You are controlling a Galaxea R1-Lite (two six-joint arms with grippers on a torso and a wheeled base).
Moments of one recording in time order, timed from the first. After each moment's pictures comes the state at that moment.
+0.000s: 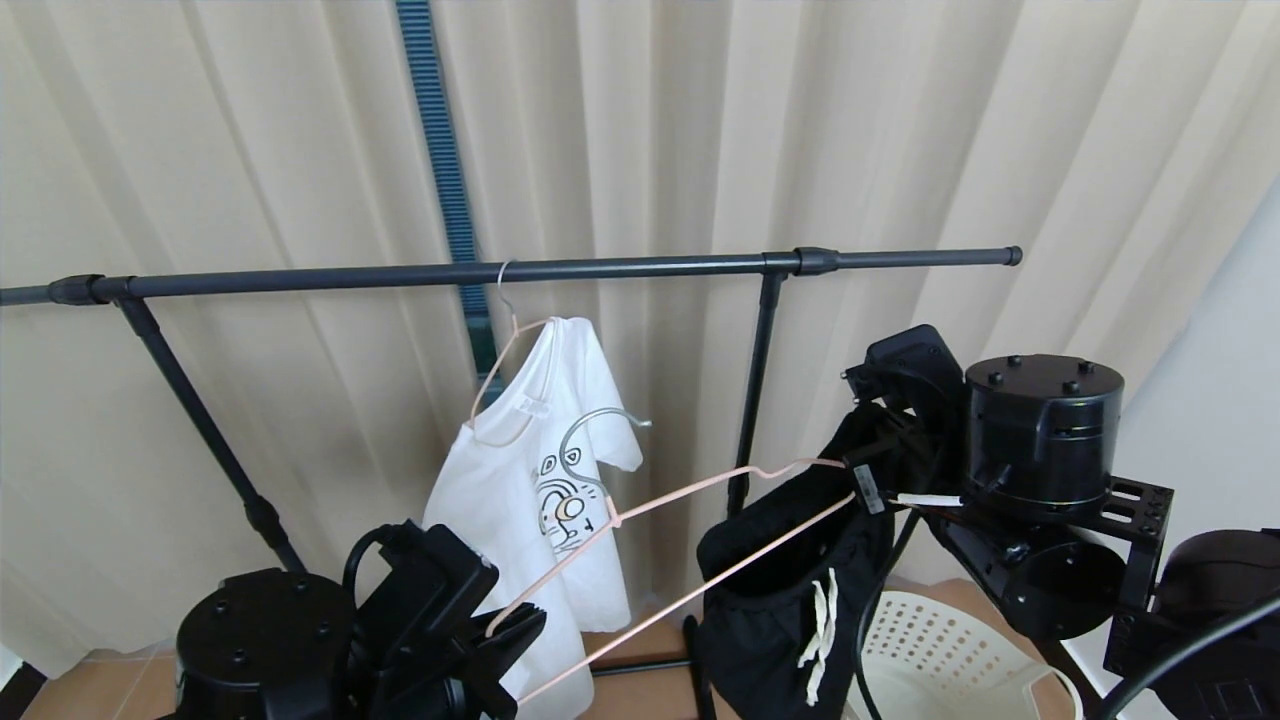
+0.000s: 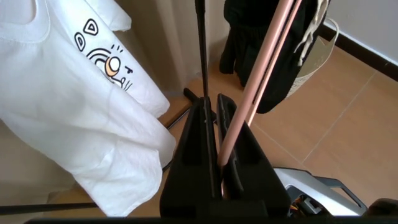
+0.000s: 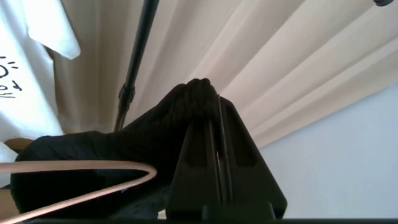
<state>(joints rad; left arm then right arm) -0.76 1.64 -0.20 -1.00 0.14 0.07 0.67 1.72 -0.69 -0.72 -0.74 -0.19</state>
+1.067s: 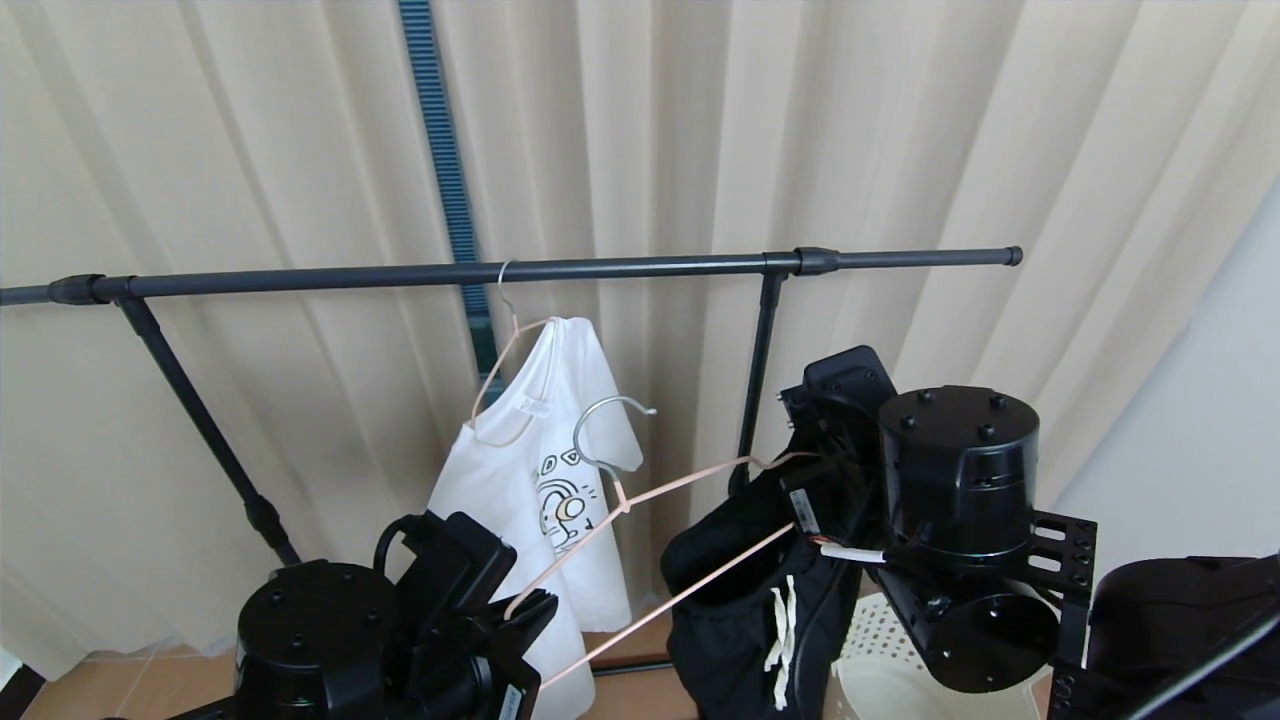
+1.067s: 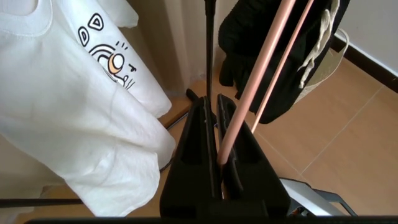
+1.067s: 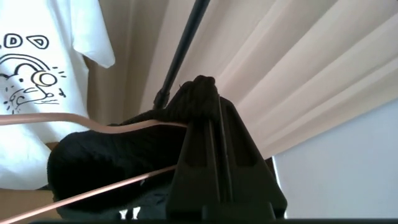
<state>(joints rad) -0.77 1.73 -0.22 -1.08 0.18 0.01 0.84 1.79 -0.75 -0.71 -0.85 -0.10</state>
